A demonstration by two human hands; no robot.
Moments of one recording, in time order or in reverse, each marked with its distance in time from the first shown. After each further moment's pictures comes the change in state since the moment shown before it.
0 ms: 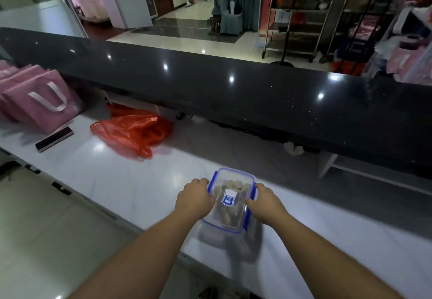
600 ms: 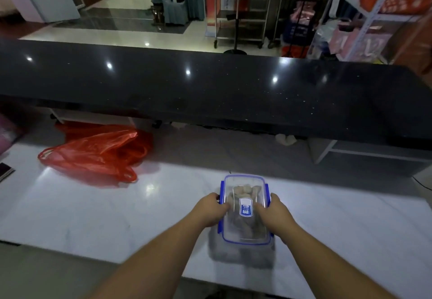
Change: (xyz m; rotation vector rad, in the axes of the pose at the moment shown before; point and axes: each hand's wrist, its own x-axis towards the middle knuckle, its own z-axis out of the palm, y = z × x) left_hand 0.081 -0.038 0.021 -0.390 -0.475 0.095; right_hand 0.015 -0.020 0.061 0.313 0.194 0.375
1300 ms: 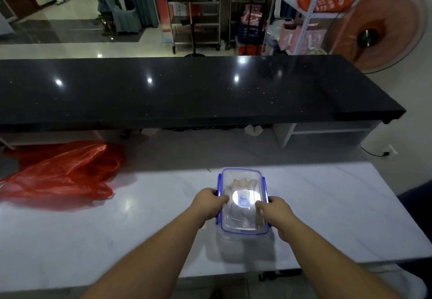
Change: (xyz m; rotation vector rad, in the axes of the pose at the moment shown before) left_hand -0.016 0.033 0.019 -0.203 -0.072 0.056; right_hand -0.050 0.033 -0.020 0.353 0.125 0.208
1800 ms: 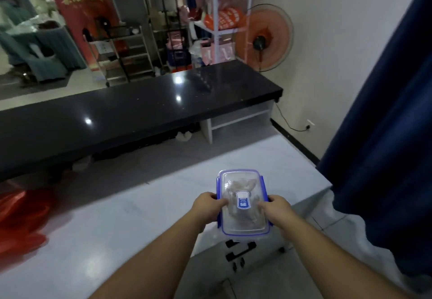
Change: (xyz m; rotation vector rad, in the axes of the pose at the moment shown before) left_hand -0.088 0.050 0.166 0.141 -0.202 0.152; right_hand -0.087 0.131 -0.153 0.260 0.194 0.047
